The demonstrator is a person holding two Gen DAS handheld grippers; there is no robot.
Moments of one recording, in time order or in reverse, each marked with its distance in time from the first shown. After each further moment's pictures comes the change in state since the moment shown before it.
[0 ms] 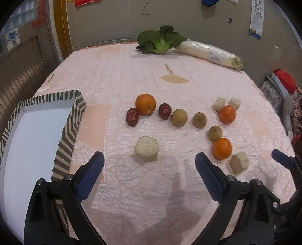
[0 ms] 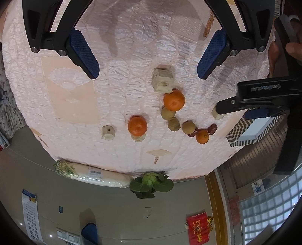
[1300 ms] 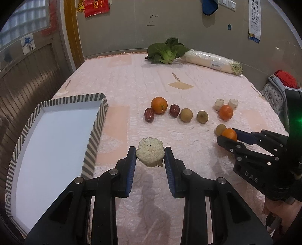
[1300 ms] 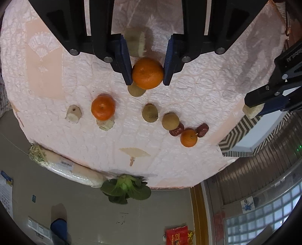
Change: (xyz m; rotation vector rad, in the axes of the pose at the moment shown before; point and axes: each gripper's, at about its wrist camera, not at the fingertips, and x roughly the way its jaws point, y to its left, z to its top) left arm -0.048 0.018 -0.027 0.007 -0.117 0.036; right arm 0.043 0.039 0.031 -0.118 0.056 0.050
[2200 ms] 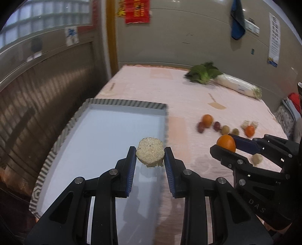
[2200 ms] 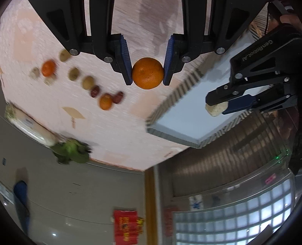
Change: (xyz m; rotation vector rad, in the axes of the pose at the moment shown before) left arm -0.056 0.105 -0.016 -0.142 -0.073 0.114; right arm -0.033 0.145 0.038 -0.200 -0.092 0.169
